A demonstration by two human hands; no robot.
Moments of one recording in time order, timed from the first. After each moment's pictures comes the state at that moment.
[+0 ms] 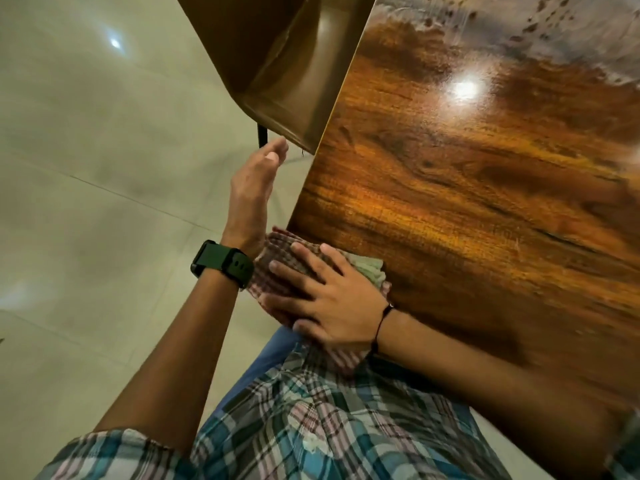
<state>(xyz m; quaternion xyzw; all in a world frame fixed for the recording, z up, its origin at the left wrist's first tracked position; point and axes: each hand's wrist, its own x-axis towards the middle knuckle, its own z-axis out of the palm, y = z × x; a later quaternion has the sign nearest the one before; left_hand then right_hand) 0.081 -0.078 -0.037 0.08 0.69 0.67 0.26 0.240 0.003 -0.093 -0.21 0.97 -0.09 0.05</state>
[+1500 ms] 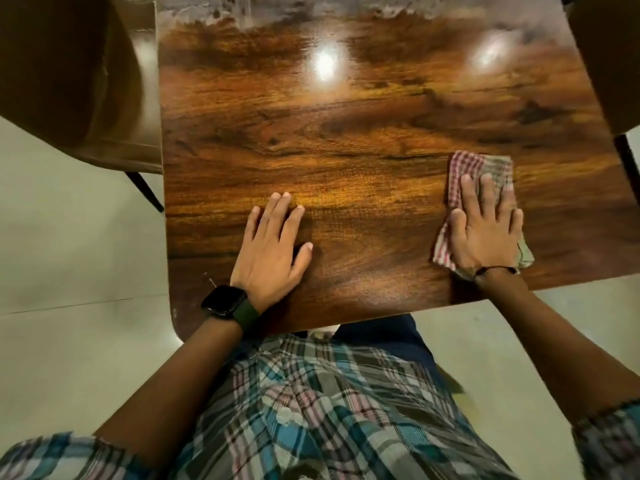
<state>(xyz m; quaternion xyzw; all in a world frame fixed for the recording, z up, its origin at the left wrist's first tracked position) 0.192 -0.017 -0.085 0.61 0.77 0.14 0.12 0.452 0.162 -0.077 0.62 0.78 -0.08 0.07</state>
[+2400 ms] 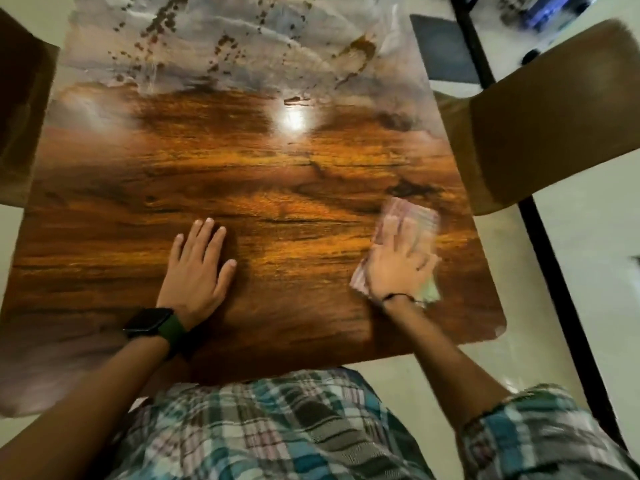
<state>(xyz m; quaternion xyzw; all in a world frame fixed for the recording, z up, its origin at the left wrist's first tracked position) 0.249 0.074 -0.087 0.53 0.83 0.14 0.13 0.493 0.244 -0.073 0.64 0.76 -0.08 0.07</state>
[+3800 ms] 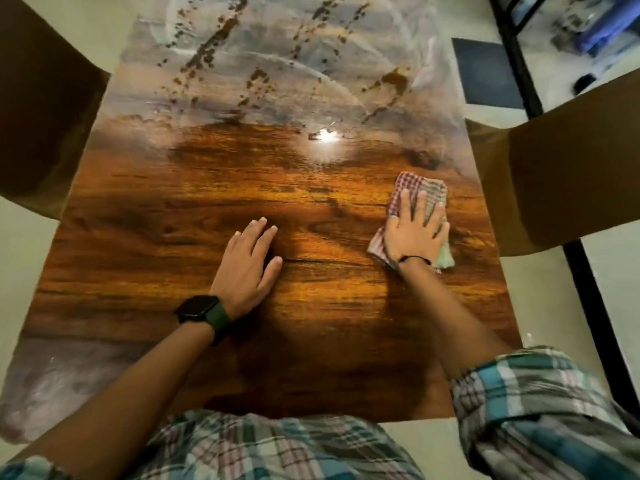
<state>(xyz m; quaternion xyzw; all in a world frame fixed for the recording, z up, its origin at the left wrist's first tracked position) 0.252 0.153 -0.071 0.53 0.81 0.20 0.16 0.432 0.369 -0.072 0.61 0.78 -0.09 0.08</state>
